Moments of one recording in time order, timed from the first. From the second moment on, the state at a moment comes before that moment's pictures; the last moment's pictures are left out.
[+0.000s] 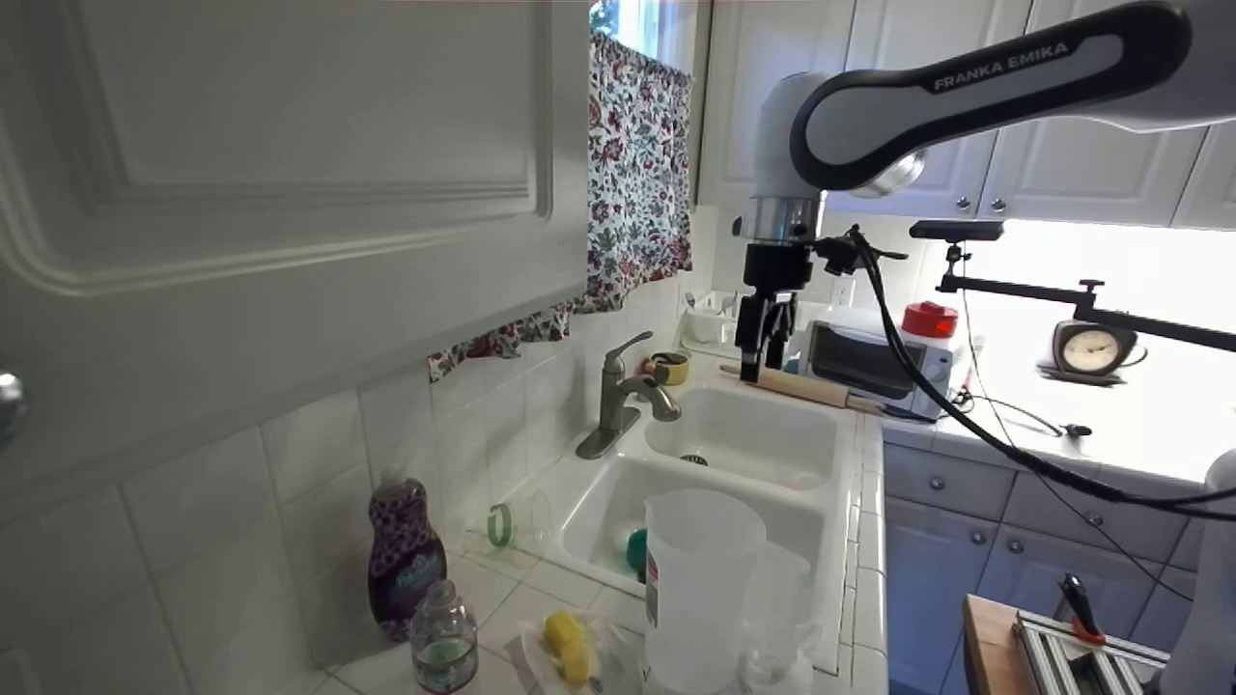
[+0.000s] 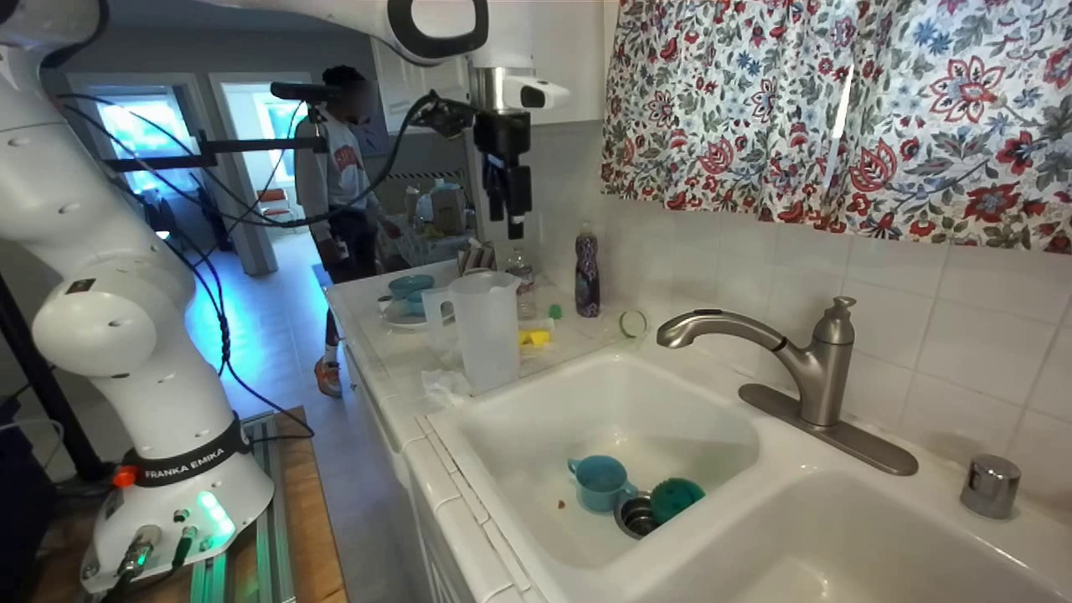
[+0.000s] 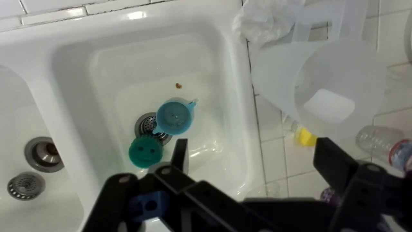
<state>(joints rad) -0.09 -0.23 -0.16 -2.08 0.07 1.83 -0.06</state>
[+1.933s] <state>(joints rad) -0.41 0.34 -0.30 -1.65 0.81 2.23 -0.04</state>
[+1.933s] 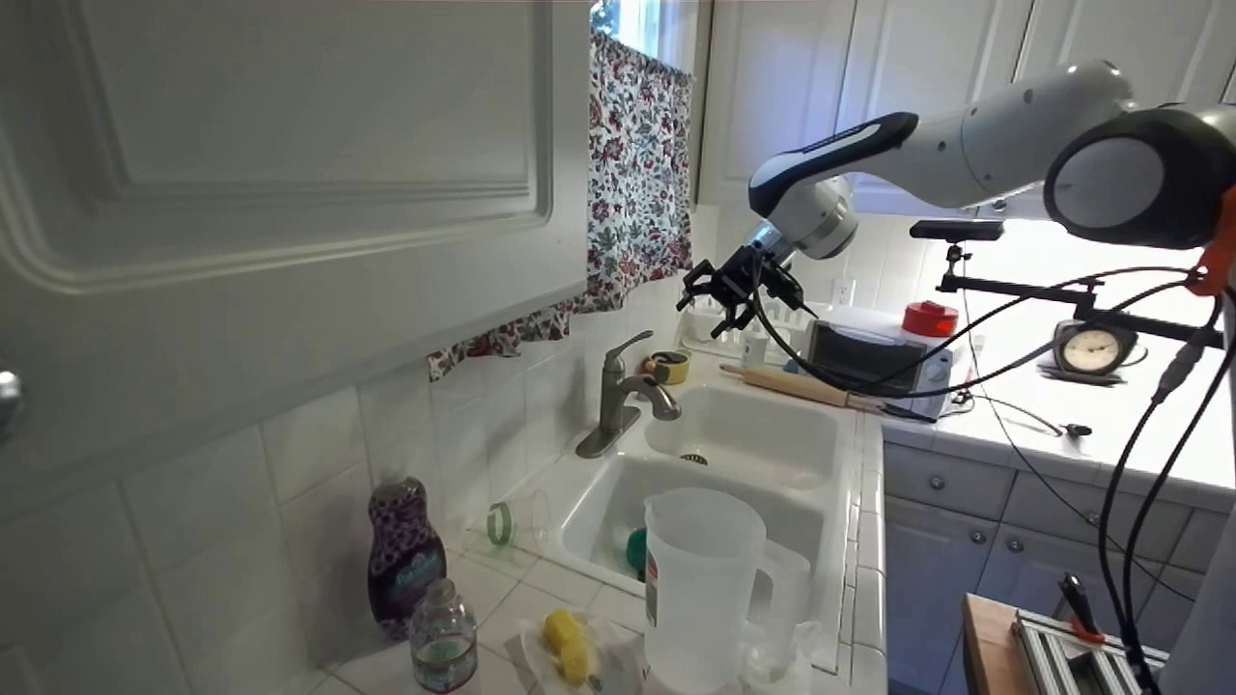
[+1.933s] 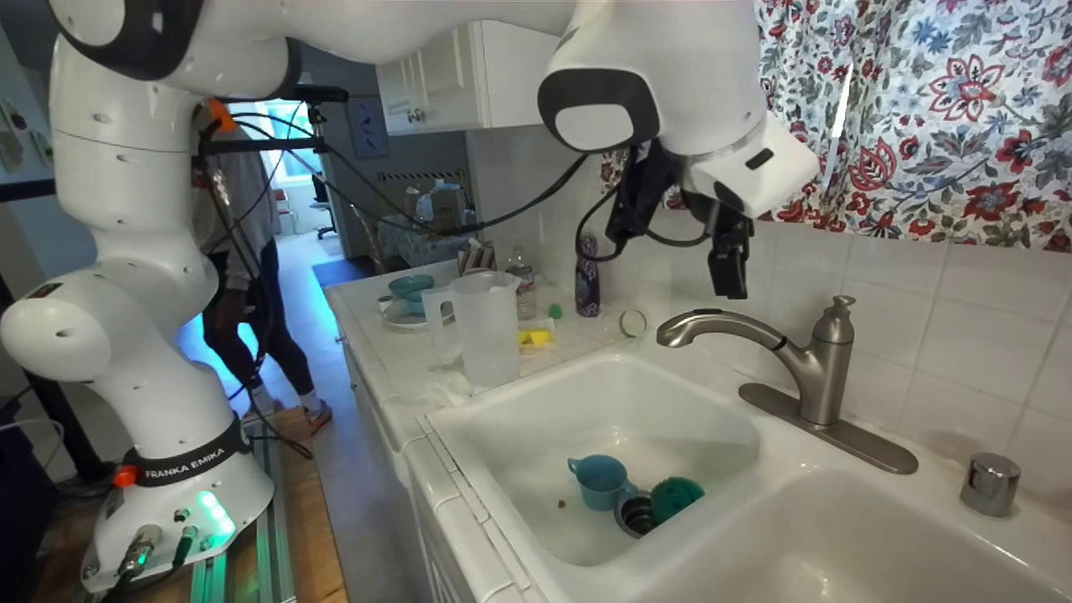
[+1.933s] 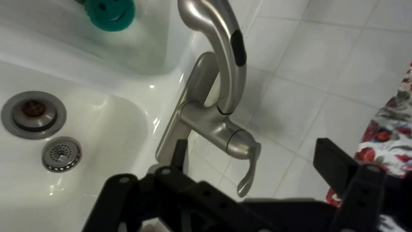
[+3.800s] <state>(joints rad) -0.67 0.97 -0.08 -0.77 0.89 1.95 0.22</state>
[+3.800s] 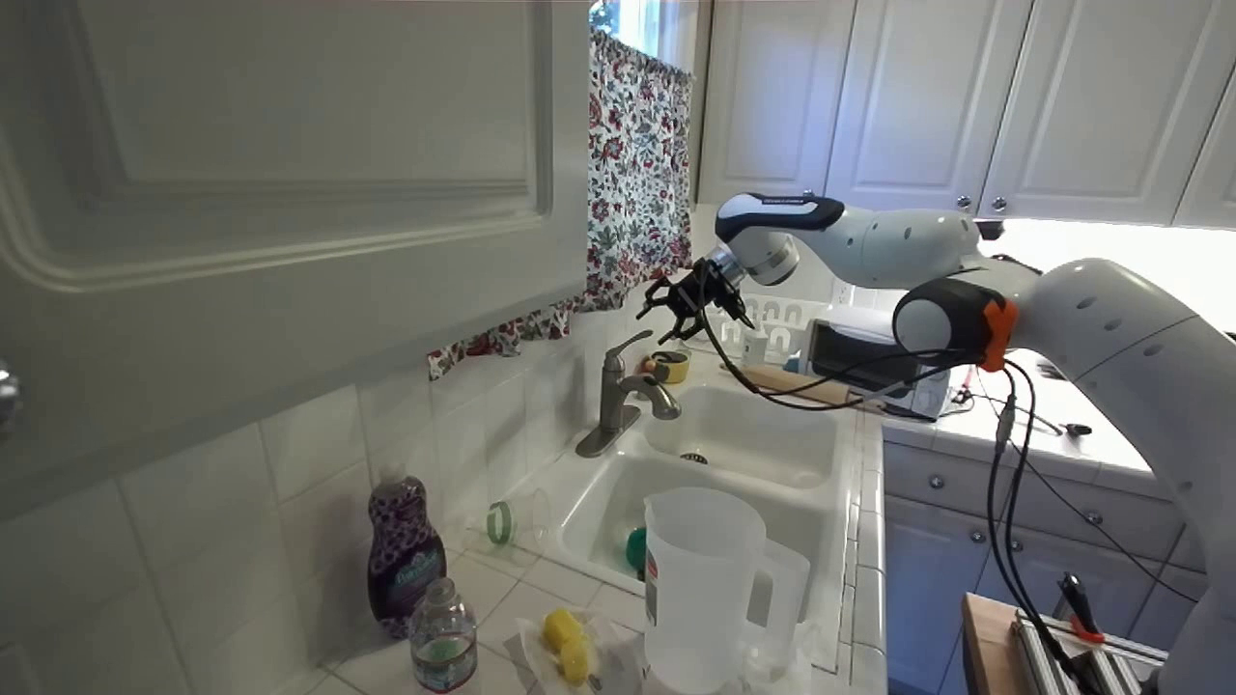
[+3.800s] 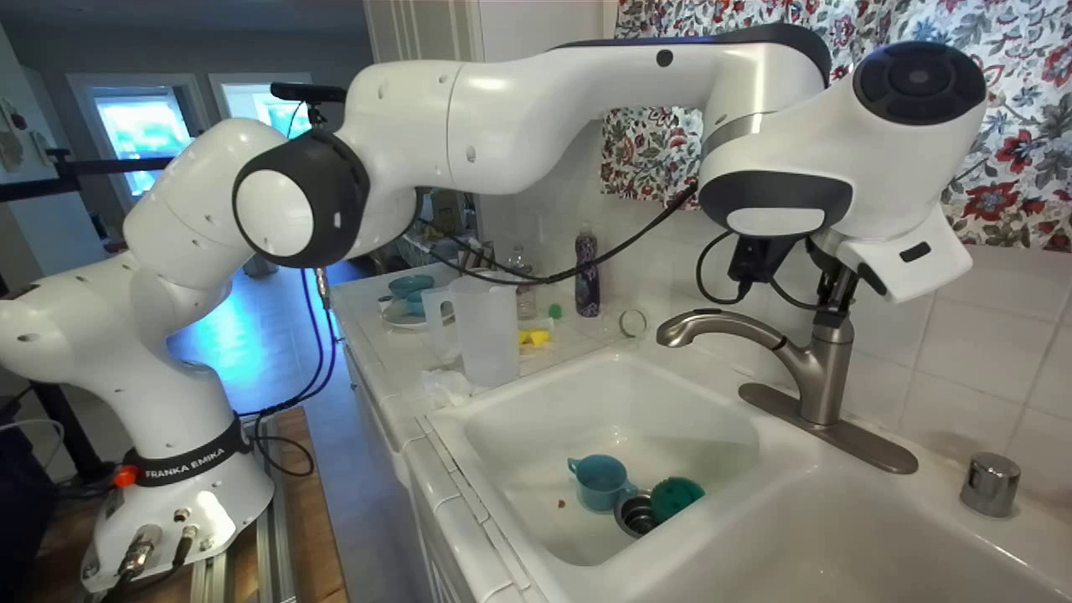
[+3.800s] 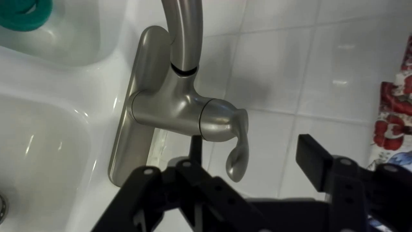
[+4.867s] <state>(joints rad) -0.70 1.10 -0.02 -0.59 0.87 2.00 0.23</state>
